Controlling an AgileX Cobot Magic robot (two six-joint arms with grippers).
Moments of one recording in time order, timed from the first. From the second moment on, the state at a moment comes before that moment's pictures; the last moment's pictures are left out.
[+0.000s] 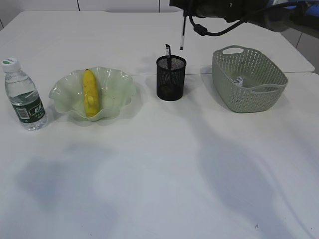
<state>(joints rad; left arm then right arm) 0.03 0.77 -0.69 0.17 0.74 0.00 0.25 2.36 -2.18 -0.02 0.20 0.14</state>
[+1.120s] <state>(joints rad) 0.03 0.77 -0.69 0.32 0.59 -0.03 0.30 2.46 -2.18 -0.11 0.10 0.13</state>
